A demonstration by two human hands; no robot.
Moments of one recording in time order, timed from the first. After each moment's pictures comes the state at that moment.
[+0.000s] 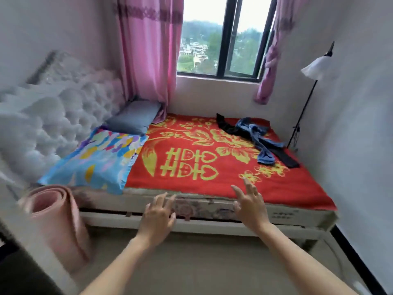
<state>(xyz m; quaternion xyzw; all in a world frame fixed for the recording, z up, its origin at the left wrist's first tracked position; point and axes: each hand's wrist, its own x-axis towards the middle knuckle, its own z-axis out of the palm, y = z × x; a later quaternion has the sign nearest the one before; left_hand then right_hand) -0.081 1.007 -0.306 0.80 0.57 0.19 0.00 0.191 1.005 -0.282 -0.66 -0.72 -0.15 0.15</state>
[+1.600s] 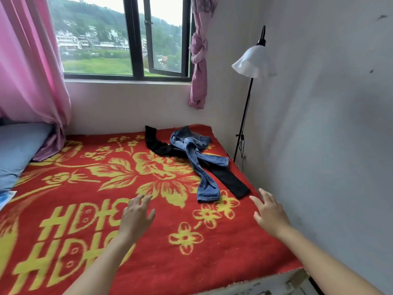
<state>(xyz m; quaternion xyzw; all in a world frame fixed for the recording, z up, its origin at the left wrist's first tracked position) 0.381 1.512 -0.322 0.81 0.54 0.17 0.13 0.724 1.366 -0.301 -0.81 -0.58 -0.09 0.00</state>
